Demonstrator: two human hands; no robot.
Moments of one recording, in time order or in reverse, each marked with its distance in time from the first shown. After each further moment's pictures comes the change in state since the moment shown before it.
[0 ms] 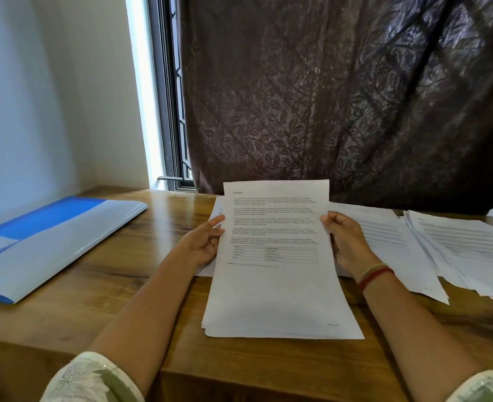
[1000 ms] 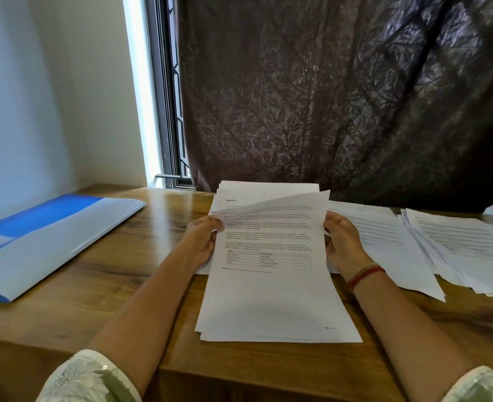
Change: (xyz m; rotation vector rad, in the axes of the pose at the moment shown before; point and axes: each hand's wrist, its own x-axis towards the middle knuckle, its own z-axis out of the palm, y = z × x) left_hand -0.005 -0.005 0.005 0.092 -0.009 0.158; right_hand -0.002 0.006 0.005 0.159 0.065 0.086
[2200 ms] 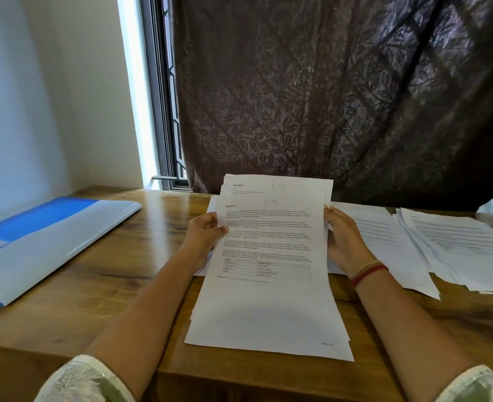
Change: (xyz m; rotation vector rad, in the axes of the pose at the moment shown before) left_hand -0.017 -0.001 0.014 0.304 0.082 0.189; right_hand -0.003 -0.014 -0.002 -0.027 -0.094 -0.083
